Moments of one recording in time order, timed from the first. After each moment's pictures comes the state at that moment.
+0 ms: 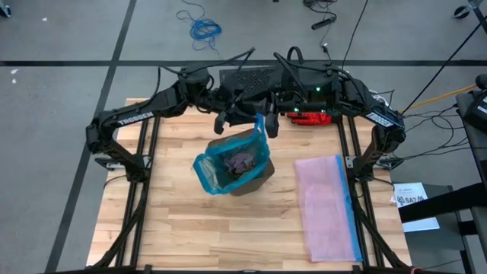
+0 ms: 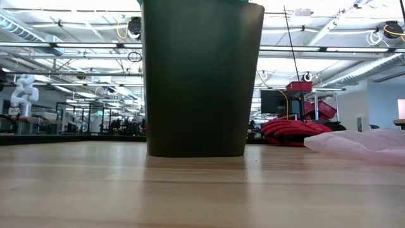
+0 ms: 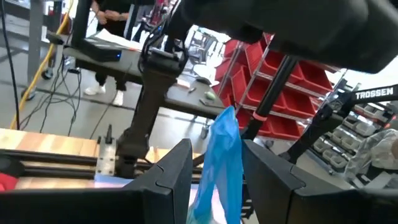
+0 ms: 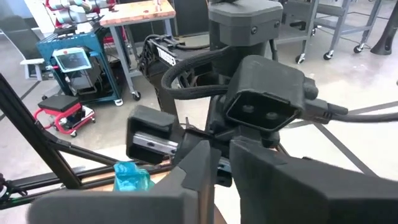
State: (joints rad) left arm 0.34 1.51 1.57 -0.07 0.73 -0.34; right arm -0.06 1.72 2.36 -0.87 0.10 0.16
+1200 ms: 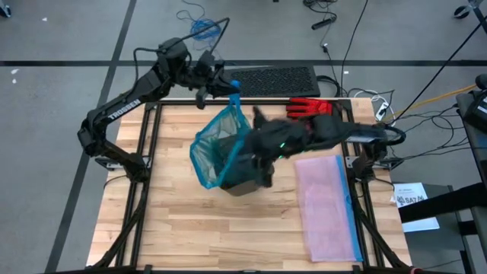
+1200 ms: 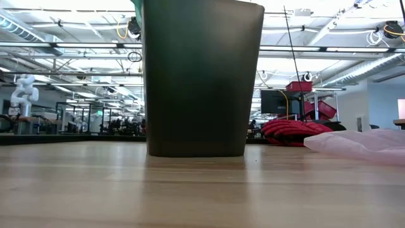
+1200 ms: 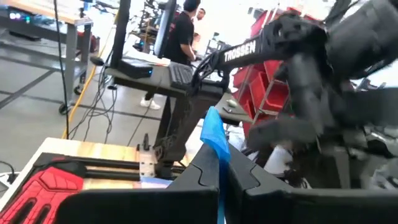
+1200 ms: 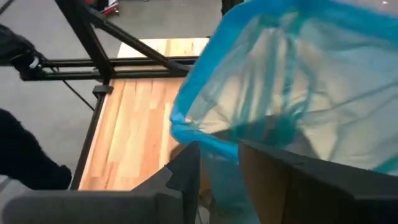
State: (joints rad) left arm 0.61 1.44 1.57 -0.14 0.92 -0.26; right arm 0.17 1.86 2.36 -1.12 0.12 0.14
